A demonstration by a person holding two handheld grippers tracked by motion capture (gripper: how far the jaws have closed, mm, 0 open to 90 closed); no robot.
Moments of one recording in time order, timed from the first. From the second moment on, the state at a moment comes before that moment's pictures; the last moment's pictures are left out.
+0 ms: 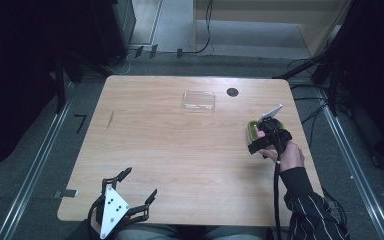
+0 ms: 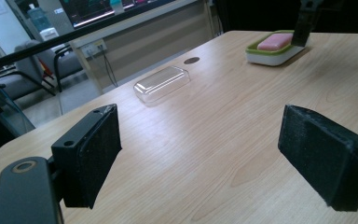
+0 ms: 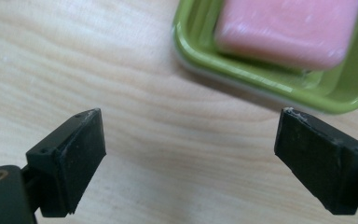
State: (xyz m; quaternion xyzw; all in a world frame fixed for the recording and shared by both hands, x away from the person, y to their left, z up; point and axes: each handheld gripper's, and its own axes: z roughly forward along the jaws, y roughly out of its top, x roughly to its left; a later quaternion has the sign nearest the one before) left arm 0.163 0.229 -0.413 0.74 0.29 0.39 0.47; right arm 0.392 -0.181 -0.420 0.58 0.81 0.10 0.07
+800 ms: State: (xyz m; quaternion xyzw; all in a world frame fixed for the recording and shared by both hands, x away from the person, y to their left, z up) left arm 0.163 0.228 -0.413 0.74 0.29 0.39 0.47; right arm 0.335 -0.180 -0.449 0.54 0.84 0.06 0.06
